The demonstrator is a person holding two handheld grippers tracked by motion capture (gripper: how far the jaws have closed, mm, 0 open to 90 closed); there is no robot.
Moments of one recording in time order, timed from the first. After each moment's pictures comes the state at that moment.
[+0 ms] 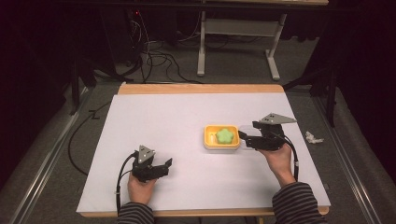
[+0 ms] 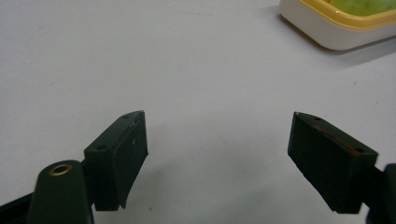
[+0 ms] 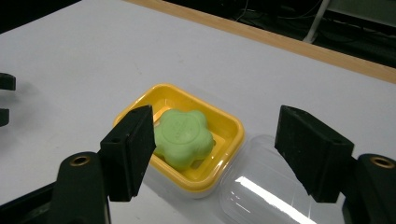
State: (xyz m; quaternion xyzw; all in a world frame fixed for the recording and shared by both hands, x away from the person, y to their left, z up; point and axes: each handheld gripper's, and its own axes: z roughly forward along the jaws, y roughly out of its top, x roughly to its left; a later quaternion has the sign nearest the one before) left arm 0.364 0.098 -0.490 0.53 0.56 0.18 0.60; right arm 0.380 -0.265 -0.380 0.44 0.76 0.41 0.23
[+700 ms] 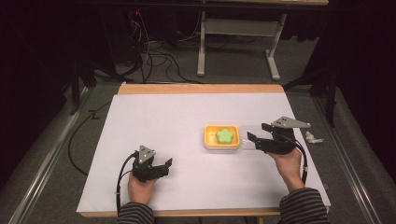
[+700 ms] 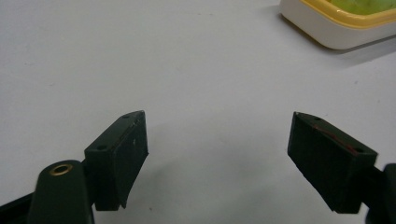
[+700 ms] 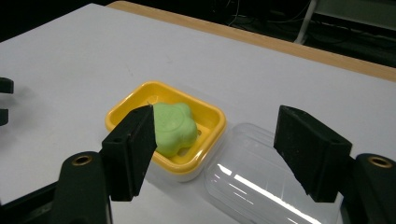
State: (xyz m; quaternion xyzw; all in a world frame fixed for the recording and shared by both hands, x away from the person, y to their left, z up) left arm 0.364 0.098 -0.490 0.53 0.56 0.18 0.60; right arm 0.364 -0.289 -0.378 0.46 0.74 0.42 0.23
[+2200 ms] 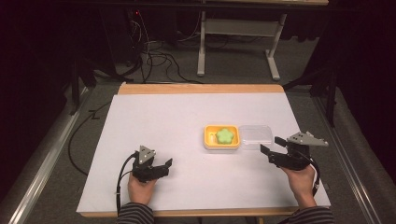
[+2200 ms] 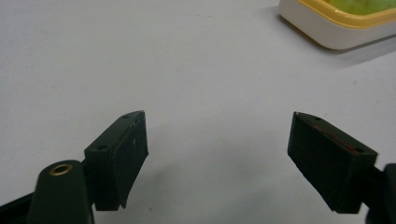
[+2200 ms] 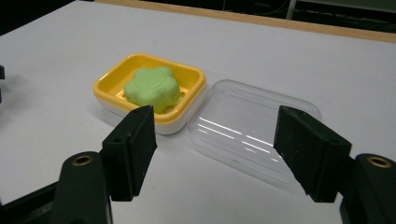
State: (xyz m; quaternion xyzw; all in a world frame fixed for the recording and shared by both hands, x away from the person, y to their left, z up) left arm 0.363 0.098 -0.490 0.54 0.56 0.18 0.60; right arm 0.325 -0.322 -0.403 0.49 0.72 0.43 0.23
